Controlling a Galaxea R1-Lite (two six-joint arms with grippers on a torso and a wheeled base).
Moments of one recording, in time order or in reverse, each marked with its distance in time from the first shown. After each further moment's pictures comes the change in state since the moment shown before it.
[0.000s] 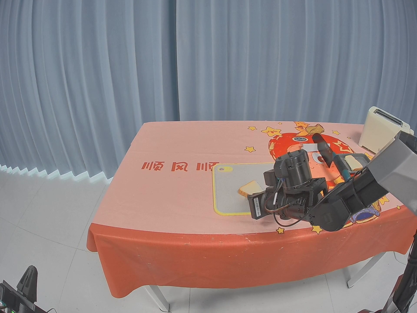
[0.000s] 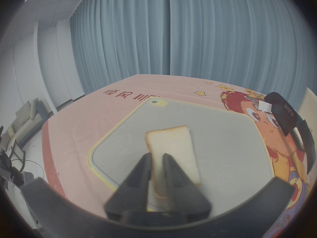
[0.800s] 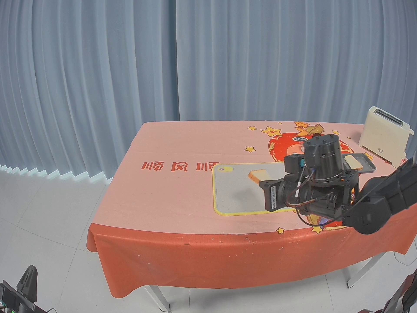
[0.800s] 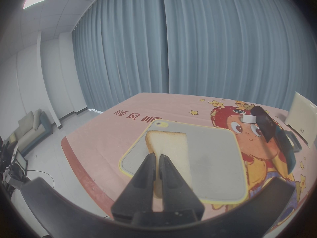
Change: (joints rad) left arm 0.001 0.000 0.000 0.000 0.000 0.000; right arm 0.033 -0.234 0.122 -0.018 -0.043 0.046
